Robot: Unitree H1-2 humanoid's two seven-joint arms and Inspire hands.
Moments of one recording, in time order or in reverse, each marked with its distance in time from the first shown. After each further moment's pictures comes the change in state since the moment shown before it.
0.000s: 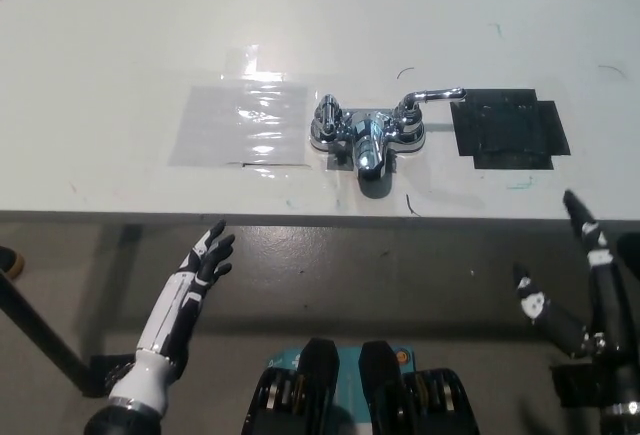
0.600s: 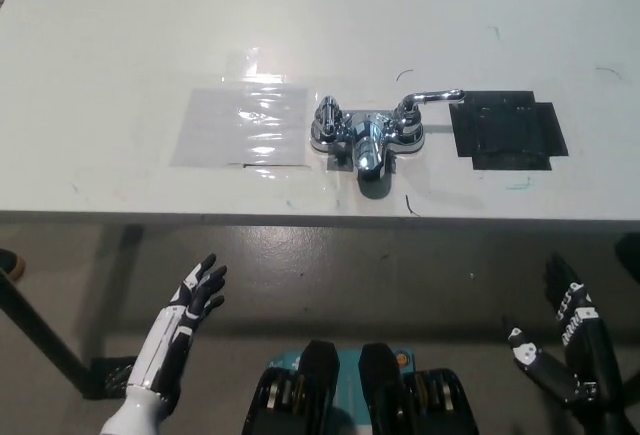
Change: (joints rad) left_arm 0.089 0.004 0.000 -0.038 -0.021 -0.001 -0.001; right_arm 0.077 0.020 0.009 0.070 0.262 -0.020 0.062
